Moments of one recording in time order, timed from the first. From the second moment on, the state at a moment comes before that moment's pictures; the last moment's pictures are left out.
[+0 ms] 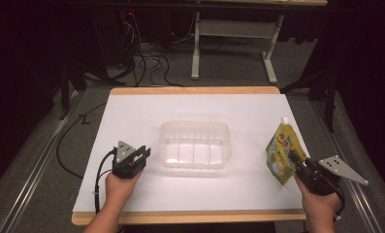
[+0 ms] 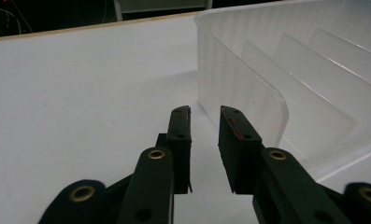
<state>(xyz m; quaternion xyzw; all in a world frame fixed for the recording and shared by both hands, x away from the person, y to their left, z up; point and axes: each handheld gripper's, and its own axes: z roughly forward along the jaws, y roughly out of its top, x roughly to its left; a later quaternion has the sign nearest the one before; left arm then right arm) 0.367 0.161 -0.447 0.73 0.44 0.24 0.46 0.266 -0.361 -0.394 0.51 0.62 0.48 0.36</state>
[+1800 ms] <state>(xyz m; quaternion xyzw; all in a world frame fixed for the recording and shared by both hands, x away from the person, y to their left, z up) 0.402 0.122 -0.459 0.74 0.46 0.21 0.44 0.274 -0.366 -0.418 0.53 0.64 0.47 0.30</state>
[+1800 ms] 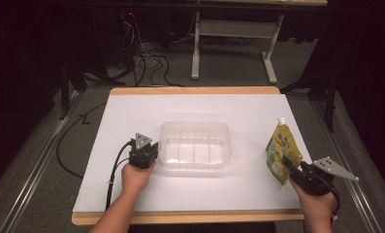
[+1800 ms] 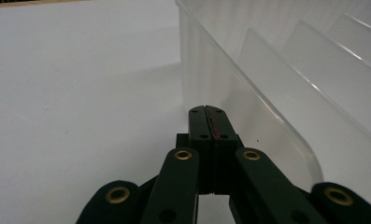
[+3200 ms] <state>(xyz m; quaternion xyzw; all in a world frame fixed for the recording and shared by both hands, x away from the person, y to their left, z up) 0.379 0.132 -0.446 0.73 0.43 0.22 0.49 0.276 -0.368 -0.396 0.53 0.60 0.49 0.34</state>
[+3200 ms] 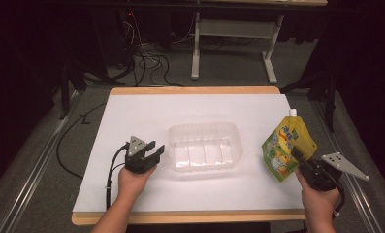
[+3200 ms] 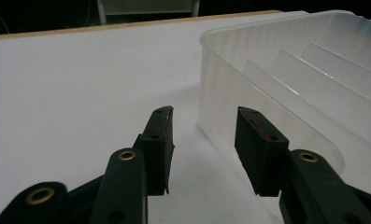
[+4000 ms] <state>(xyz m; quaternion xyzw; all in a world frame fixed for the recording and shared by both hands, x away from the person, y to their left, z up) 0.335 0.137 -0.434 0.75 0.36 0.22 0.52 0.299 -0.319 -0.353 0.49 0.60 0.54 0.34</state>
